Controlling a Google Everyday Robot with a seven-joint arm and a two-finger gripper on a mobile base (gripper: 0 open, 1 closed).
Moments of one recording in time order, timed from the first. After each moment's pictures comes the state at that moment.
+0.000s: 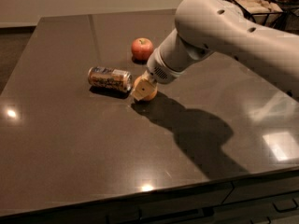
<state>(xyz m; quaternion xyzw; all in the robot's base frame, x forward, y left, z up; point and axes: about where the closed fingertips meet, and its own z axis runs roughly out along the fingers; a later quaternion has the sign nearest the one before) 0.575 0.012 0.858 -0.52 0.80 0.13 0.28</state>
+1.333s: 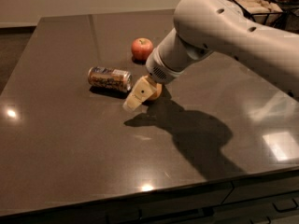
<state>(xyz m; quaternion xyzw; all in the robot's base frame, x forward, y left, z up) 0.571 0.015 0.861 -0.52 0.80 0.13 0.28</state>
